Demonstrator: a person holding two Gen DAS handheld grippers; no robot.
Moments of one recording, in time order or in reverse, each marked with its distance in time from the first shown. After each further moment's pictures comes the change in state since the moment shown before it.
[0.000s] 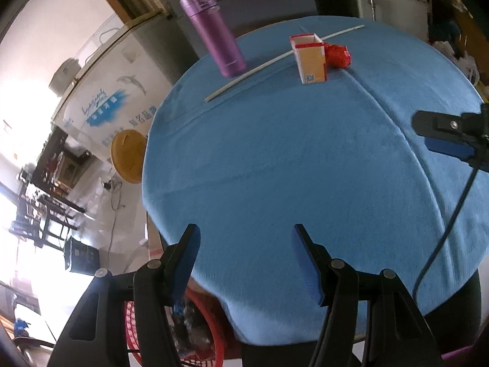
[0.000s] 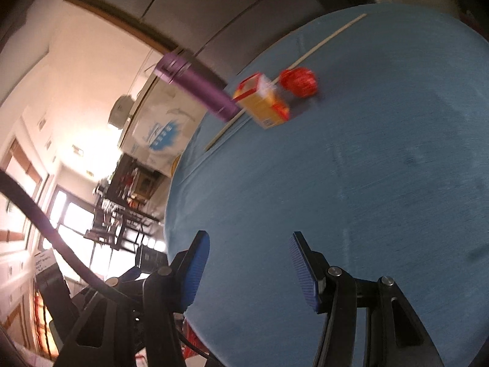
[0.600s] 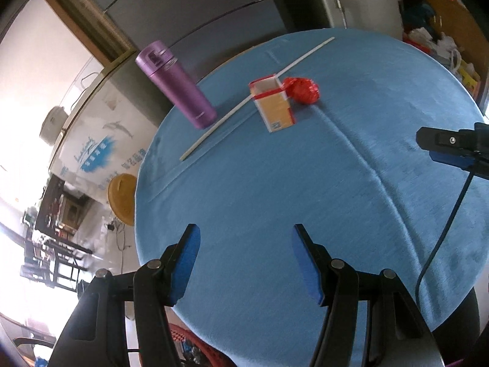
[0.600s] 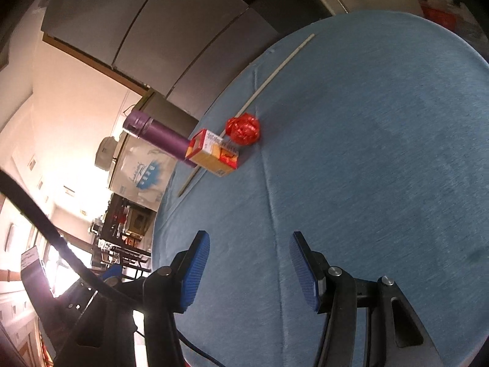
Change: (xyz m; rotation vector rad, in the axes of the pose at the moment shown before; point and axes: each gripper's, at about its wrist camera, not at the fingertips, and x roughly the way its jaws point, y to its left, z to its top) left arm -0.017 -0.045 0.061 0.145 -0.092 0.001; right arm -0.044 -0.057 0.027 0.117 -0.117 -0.038
